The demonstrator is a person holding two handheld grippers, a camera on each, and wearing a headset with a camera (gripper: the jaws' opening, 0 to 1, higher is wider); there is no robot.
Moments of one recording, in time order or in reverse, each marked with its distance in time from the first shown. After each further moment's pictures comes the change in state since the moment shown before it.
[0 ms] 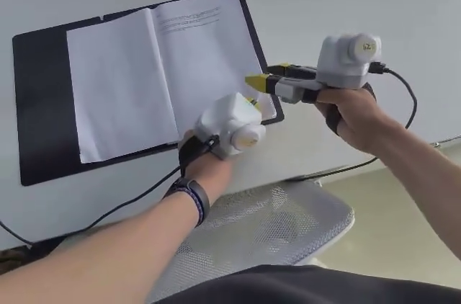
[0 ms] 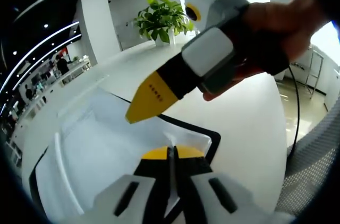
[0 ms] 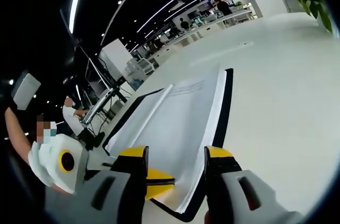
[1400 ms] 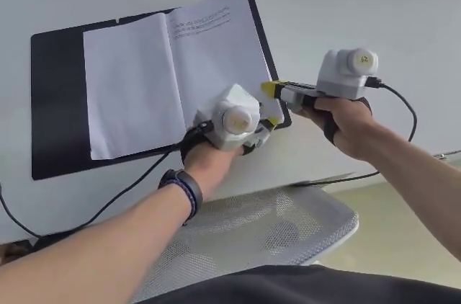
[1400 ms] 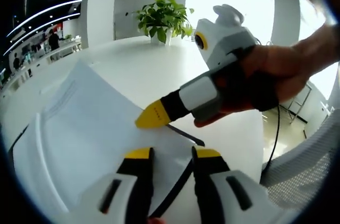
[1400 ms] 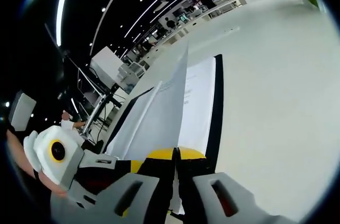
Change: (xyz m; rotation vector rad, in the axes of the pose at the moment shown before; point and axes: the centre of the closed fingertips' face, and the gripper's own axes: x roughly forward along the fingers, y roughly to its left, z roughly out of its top) left arm -0.006 -0.011 0.007 -0.212 0.010 -0.169; right arm 0.006 -0.003 -0.013 0.133 0.002 -0.040
